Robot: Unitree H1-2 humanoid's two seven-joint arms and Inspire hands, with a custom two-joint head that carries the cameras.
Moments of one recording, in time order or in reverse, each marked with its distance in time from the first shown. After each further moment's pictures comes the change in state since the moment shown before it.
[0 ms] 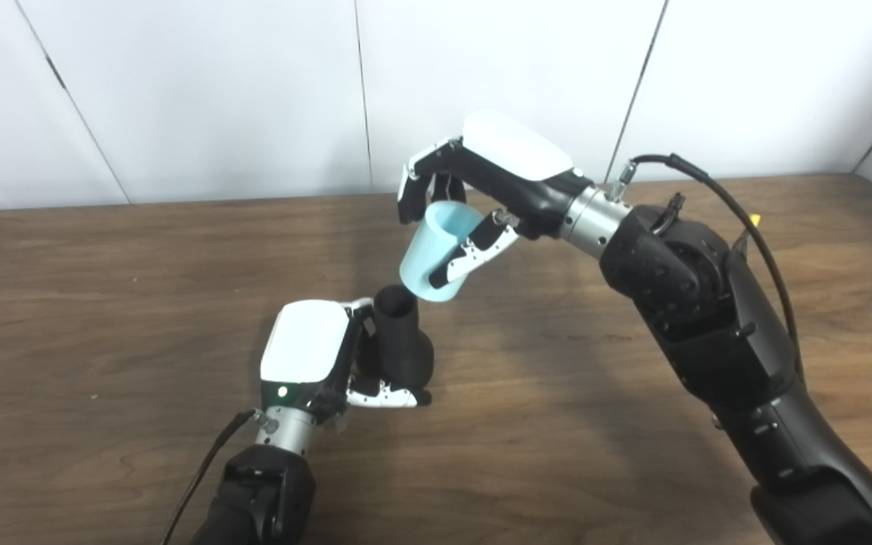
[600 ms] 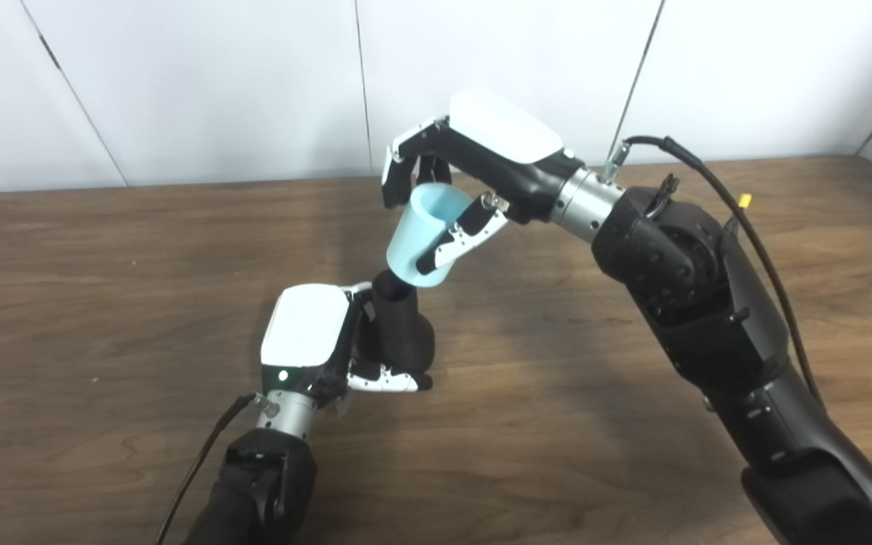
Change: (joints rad) left arm 0.000 0.000 -0.002 -0.009 0.000 0.004 -0.014; right arm -0.008 0.008 0.013 -0.038 0.000 0.008 0.024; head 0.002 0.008
